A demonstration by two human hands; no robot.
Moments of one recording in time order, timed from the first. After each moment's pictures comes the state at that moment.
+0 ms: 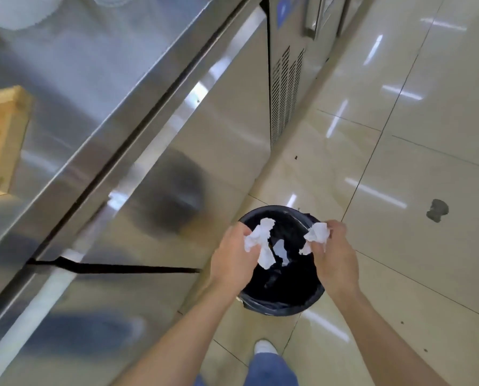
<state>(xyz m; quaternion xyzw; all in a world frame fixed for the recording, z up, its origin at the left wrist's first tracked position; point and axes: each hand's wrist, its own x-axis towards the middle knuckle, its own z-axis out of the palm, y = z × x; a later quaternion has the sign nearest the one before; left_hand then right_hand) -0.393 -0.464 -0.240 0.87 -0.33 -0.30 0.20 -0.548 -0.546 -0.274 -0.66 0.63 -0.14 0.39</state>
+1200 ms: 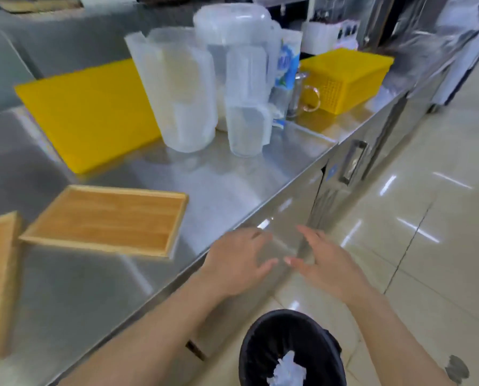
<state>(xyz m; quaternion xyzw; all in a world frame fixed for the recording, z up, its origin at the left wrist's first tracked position) -0.269 -0.470 -0.037 0.78 -0.61 -0.04 0.12 -0.414 -0.596 -0.049 -0.91 0.33 -0.05 0.27</state>
